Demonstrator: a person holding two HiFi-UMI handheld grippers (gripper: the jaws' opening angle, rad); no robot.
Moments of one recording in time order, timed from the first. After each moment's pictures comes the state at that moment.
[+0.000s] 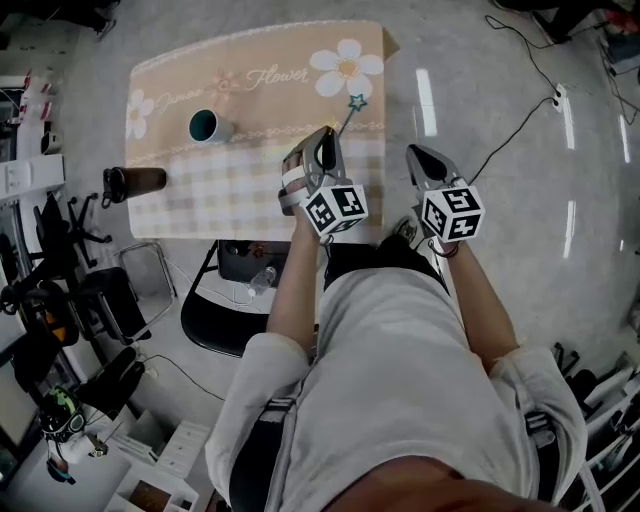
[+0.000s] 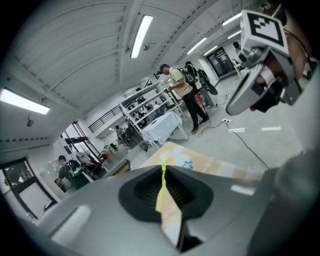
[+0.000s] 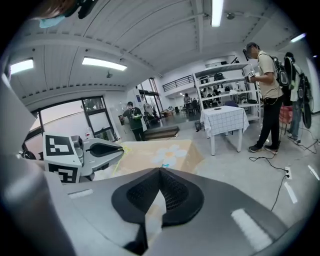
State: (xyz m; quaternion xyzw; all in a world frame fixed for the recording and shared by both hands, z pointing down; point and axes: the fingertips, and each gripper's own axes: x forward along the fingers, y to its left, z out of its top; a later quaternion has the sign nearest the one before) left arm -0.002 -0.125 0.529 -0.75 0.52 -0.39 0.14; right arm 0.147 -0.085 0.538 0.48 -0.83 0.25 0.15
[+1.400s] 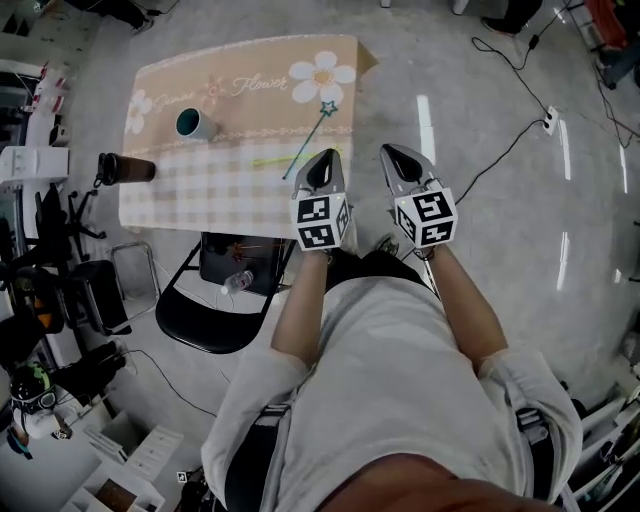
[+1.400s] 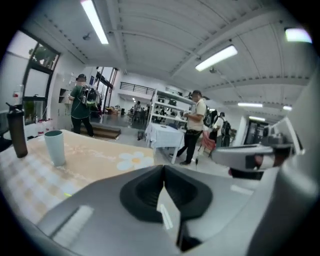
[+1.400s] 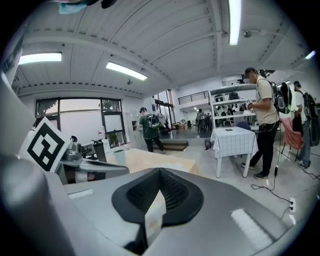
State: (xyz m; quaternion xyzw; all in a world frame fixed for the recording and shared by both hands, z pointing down) left arm 0.079 -0.062 0.508 -0.77 0.59 -0.13 -0.20; right arm 0.182 -0.063 0.481 0.45 -0.87 0.14 0.13
